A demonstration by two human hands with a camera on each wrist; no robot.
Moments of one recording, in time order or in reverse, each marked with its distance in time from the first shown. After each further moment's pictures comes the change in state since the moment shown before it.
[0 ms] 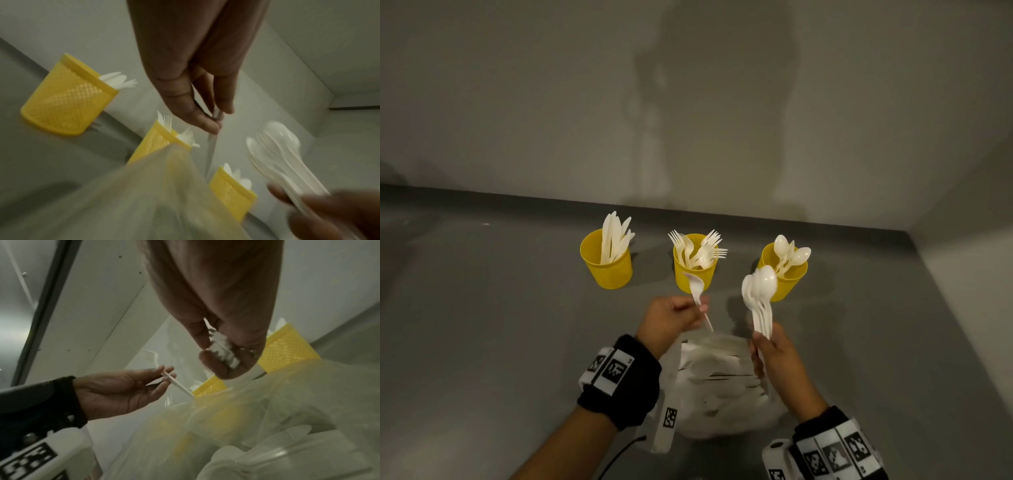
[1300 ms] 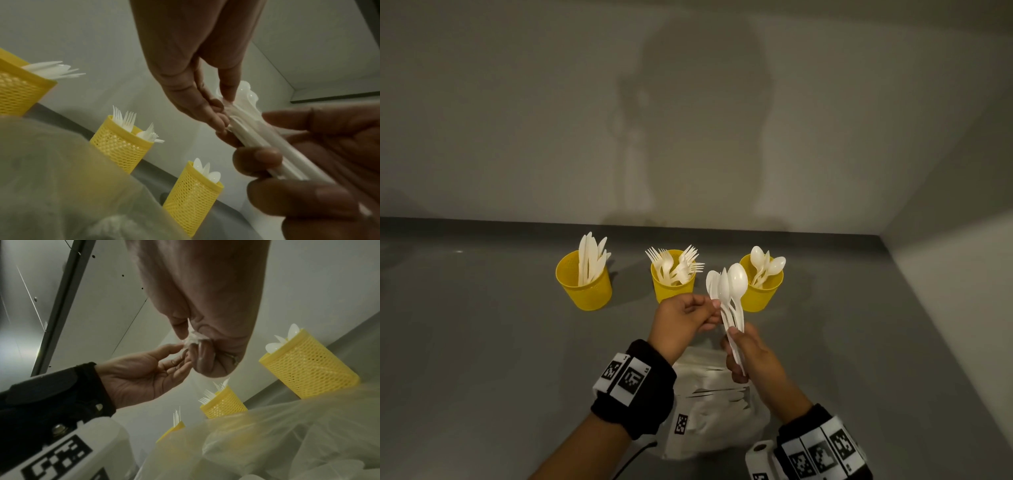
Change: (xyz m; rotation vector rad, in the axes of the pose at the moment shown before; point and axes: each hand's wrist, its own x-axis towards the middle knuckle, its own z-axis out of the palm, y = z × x) left_hand 0.003 0.025 0.051 0.006 -0.068 0.103; right_hand 0.000 -0.031 -0.003 0.248 -0.202 0.063
